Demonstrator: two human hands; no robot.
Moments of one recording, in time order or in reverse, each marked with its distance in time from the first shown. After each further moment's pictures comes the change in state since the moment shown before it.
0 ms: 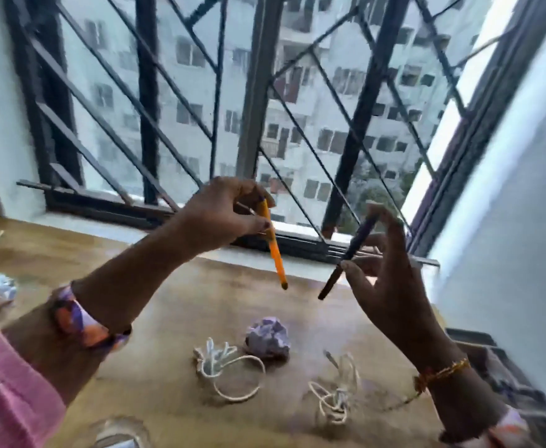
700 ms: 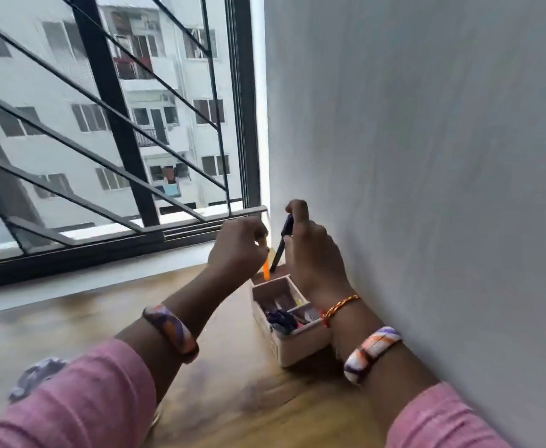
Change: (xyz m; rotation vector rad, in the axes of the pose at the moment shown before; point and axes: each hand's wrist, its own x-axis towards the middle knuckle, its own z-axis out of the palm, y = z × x) left_hand 0.060 0.093 0.354 0.205 -0.195 0.177; right_hand -0.074 0.161 -0.156 -0.537 0.040 0.489
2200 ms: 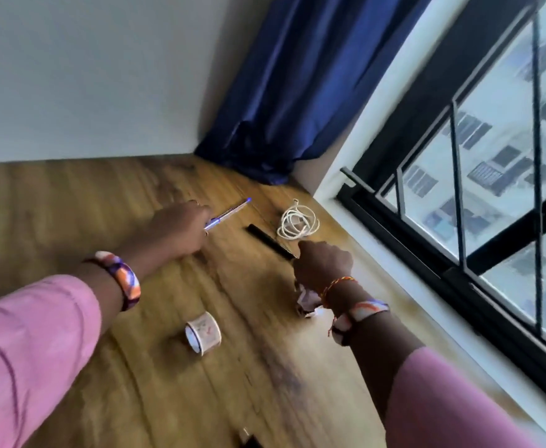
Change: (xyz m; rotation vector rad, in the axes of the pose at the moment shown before) left_hand -0.485 -0.591 -0.564 0.697 0.249 -1.285; right_hand -0.140 -0.785 0.425 -0.294 -0.756 -1.025
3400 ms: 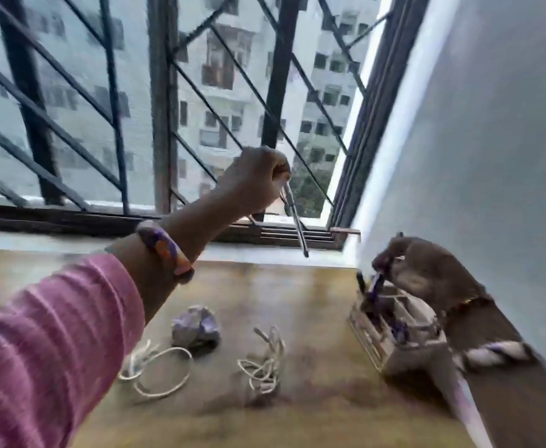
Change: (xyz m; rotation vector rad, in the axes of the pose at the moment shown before) left_hand -0.458 0.597 -0.126 -0.718 0.074 1.315; right_hand -0.707 0.414 -0.008 1.946 0.982 1.088
